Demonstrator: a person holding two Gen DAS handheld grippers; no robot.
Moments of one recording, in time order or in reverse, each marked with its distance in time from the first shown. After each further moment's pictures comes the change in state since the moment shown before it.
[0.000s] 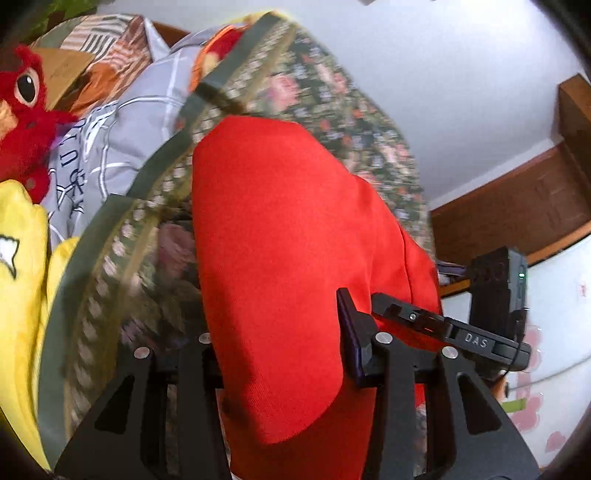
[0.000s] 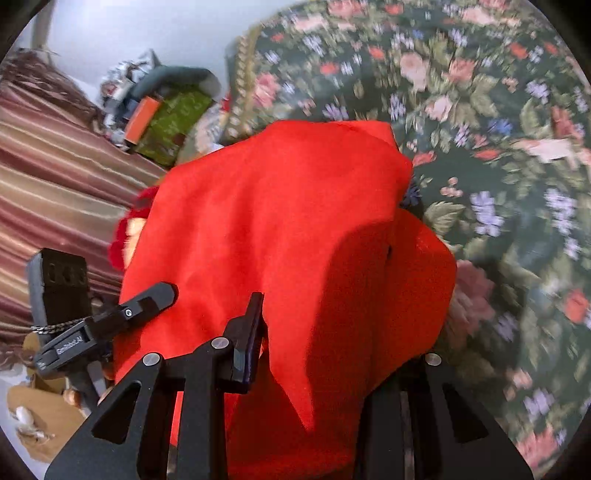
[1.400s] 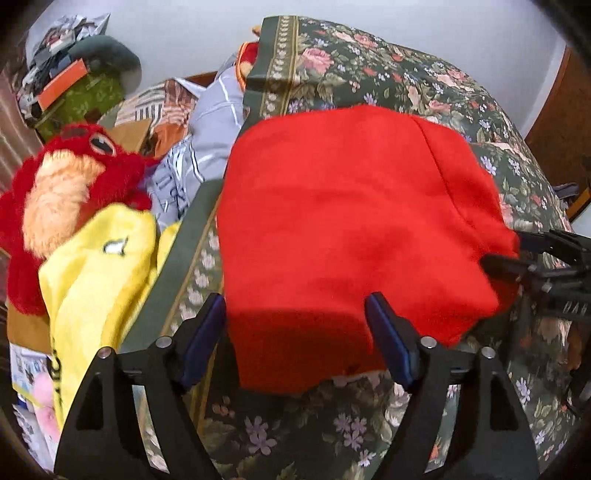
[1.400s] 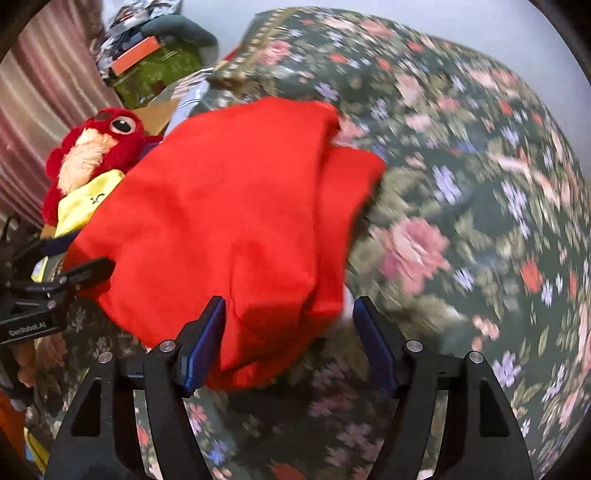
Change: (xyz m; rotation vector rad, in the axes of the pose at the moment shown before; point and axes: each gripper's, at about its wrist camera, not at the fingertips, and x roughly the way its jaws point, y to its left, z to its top) left arm 0.001 -0.004 -0.087 0.319 -0.062 0.523; right arm 0.003 0.002 -0.066 -0.313 -0.058 -0.326
